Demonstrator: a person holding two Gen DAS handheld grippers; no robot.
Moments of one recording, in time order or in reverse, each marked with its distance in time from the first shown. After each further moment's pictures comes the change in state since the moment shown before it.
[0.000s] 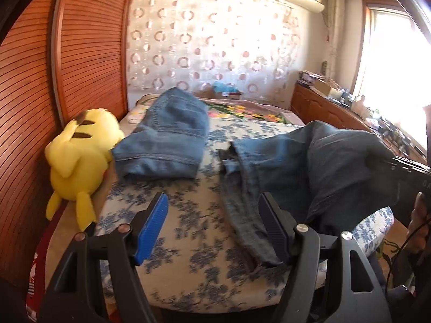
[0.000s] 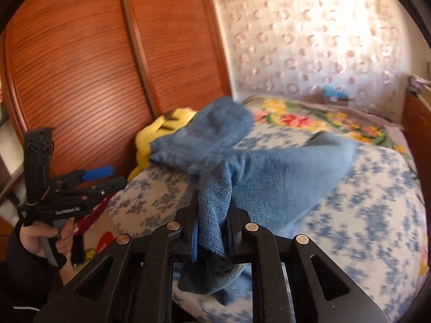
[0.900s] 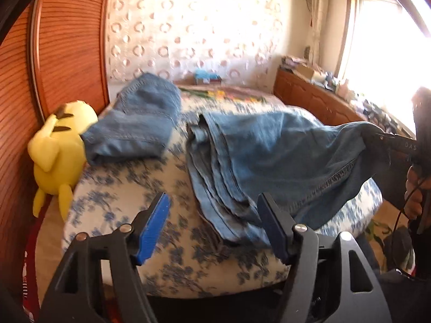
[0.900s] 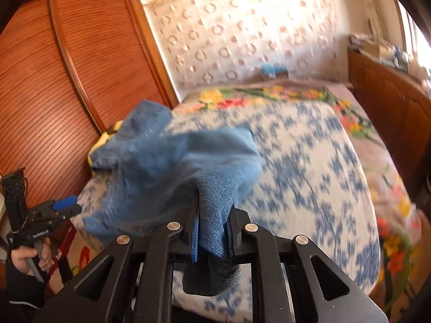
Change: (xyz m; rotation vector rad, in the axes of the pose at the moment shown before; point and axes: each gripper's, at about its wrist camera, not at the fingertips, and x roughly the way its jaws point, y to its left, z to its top) left arm -0.007 -0.026 -0.018 0.035 0.060 -0.068; right arm -0.046 -0.083 -0.026 0.187 0.007 -0.163
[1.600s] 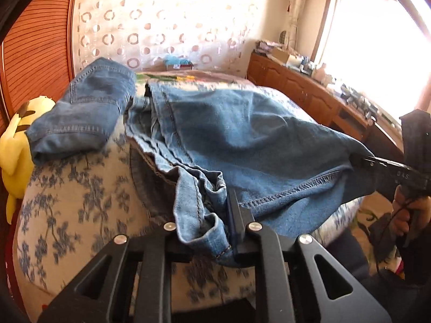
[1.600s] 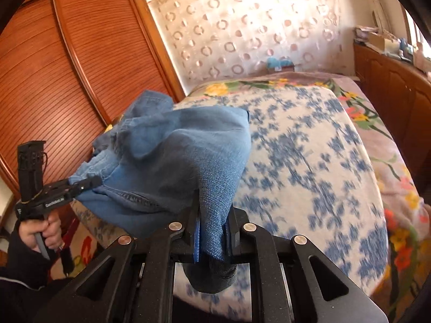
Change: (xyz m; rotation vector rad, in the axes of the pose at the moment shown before) left arm 0.046 -0.047 -0.005 0.055 0.104 -0.149; right arm -0.003 -0.042 -0.053 0.047 0.071 0.043
